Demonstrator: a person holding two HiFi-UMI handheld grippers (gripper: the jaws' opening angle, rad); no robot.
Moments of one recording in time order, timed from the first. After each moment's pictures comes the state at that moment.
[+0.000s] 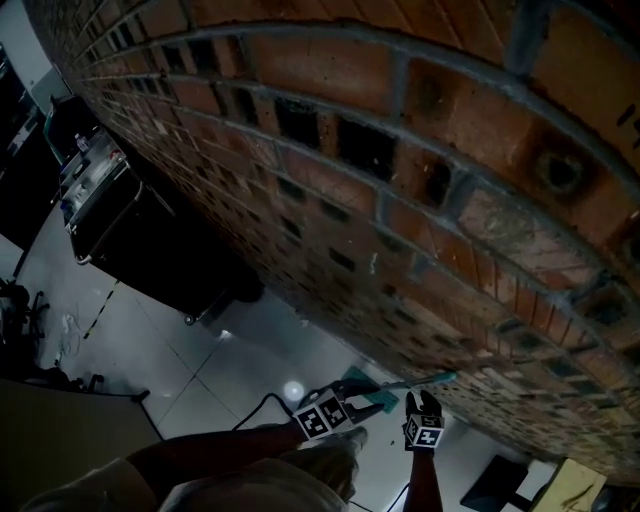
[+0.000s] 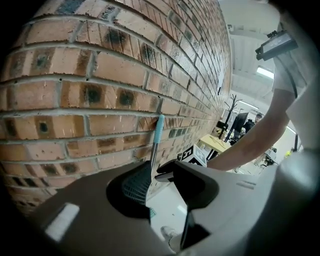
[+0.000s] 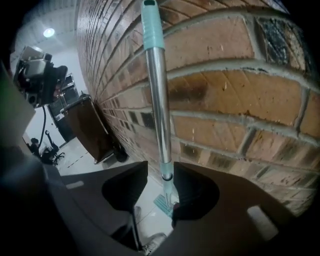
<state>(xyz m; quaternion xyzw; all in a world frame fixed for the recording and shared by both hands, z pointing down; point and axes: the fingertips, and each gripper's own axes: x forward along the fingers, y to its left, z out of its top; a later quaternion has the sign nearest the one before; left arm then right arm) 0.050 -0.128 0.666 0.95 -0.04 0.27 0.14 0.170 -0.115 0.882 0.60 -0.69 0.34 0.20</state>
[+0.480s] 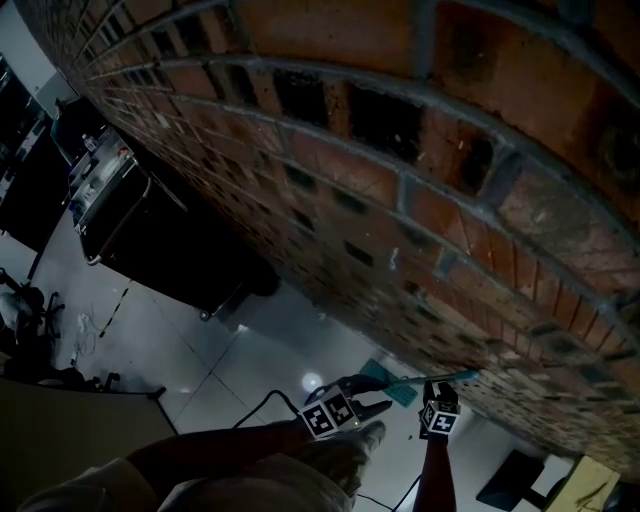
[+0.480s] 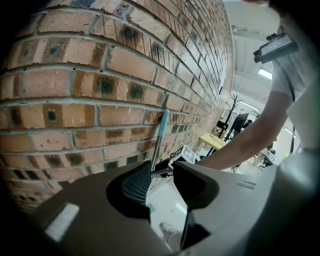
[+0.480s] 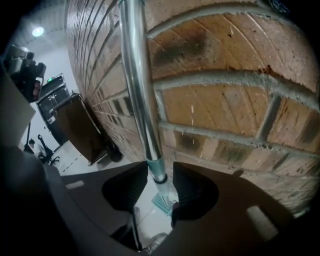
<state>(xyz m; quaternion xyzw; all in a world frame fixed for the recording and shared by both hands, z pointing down) 0.027 -0.137 0.681 0.95 -0.04 0.28 0.16 0.176 -0.140 0.926 0.62 -0.66 0.37 0.20</state>
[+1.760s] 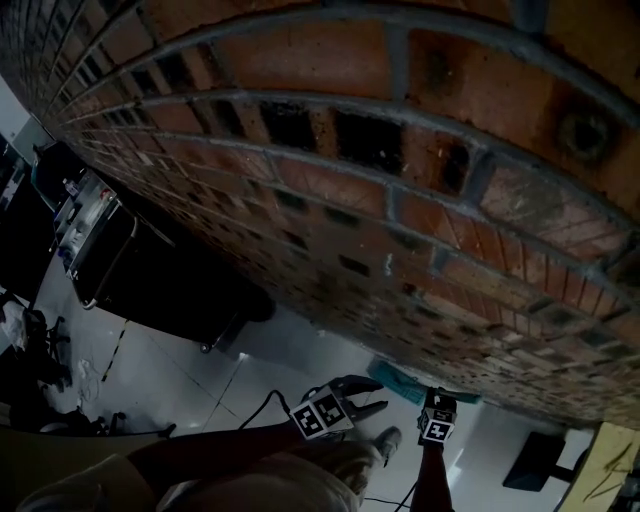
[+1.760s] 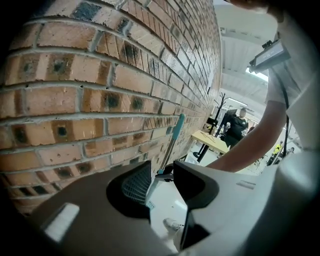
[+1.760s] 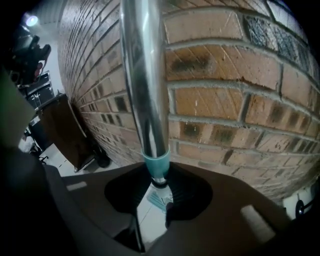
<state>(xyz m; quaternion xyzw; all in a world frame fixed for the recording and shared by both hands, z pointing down) -0.010 -0.150 0.656 0.95 0.02 0.28 0.13 0.151 -0.113 0.926 0.70 -0.60 0.34 0.19</state>
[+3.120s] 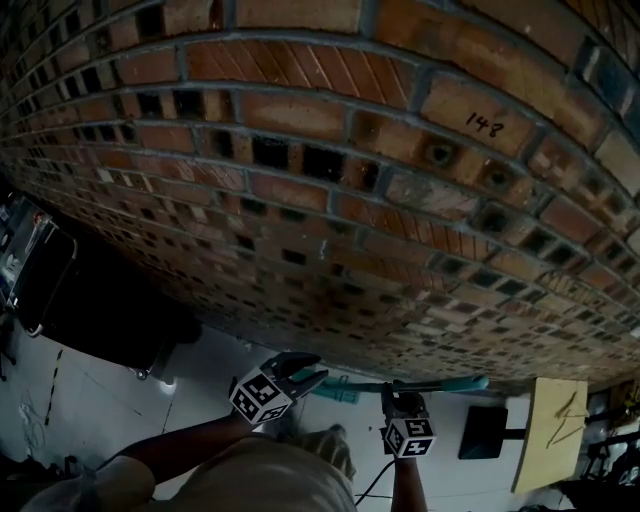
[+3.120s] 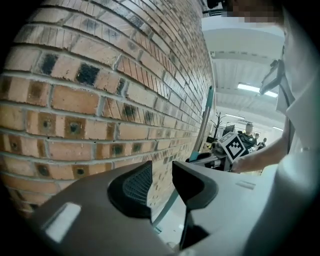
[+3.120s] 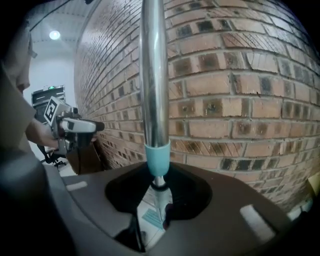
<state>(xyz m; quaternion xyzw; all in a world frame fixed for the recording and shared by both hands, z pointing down) -0.035 -0.159 0.545 0.98 0.00 0.15 0.12 0.102 -0.063 0.608 0.72 -0.65 0.24 0.11</state>
